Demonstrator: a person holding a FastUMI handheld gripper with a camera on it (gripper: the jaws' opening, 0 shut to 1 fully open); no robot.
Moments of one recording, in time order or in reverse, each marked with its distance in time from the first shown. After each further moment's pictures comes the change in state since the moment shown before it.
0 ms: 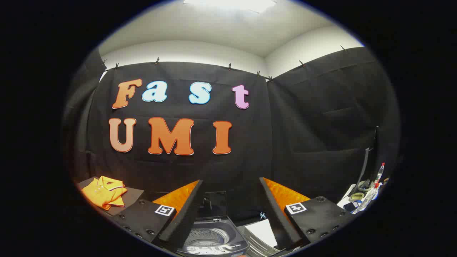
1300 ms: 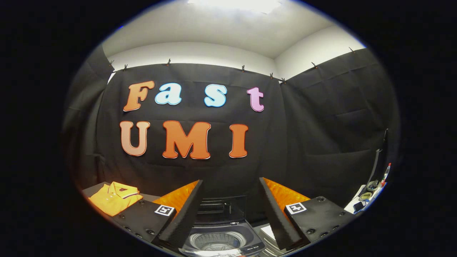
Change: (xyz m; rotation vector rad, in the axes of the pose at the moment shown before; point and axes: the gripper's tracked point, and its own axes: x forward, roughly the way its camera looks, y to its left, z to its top) arm 0.008 0.087 0.018 0.007 -0.018 0.093
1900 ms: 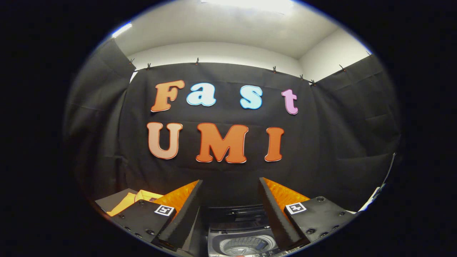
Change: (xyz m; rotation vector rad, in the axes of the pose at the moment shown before) arm 0.025 0.179 0.013 -0.015 -0.003 0.208
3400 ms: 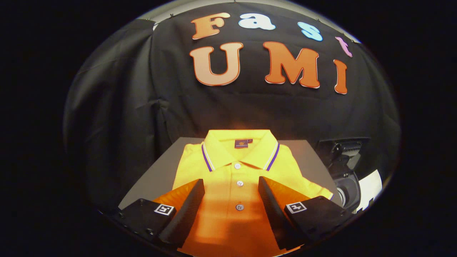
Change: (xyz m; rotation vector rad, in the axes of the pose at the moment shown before) arm 0.044 0.305 -0.240 0.086 0.636 0.209
